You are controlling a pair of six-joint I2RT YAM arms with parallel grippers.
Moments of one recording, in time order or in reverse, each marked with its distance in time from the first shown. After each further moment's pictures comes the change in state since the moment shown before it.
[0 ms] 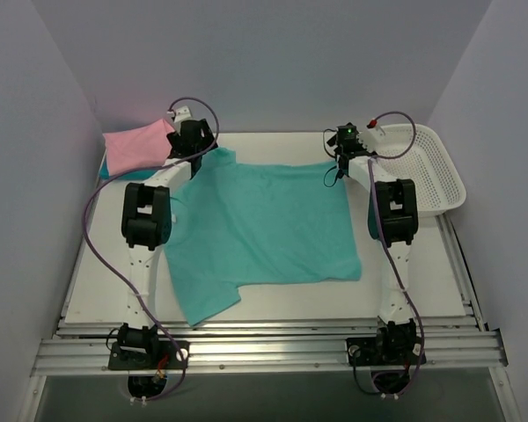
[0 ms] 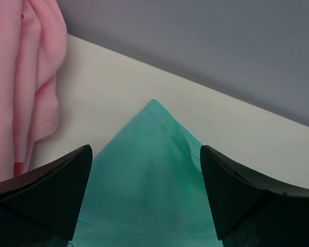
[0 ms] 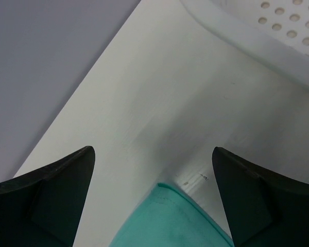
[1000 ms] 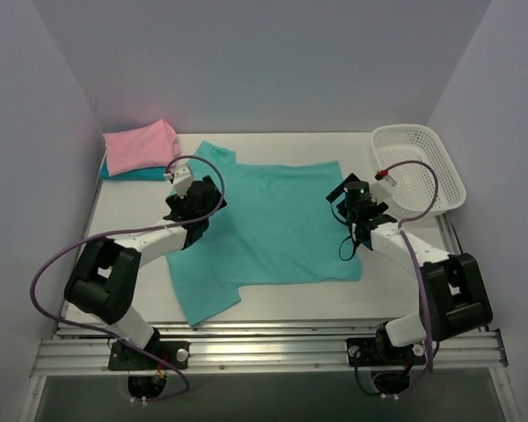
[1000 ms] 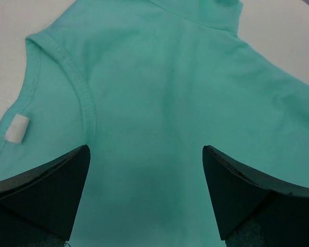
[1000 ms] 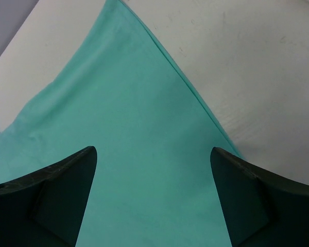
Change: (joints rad) left arm -0.261 -0.829 -1.059 0.076 -0.232 -0.279; right arm 0.152 -0.917 -1.072 0.117 -0.062 0.011
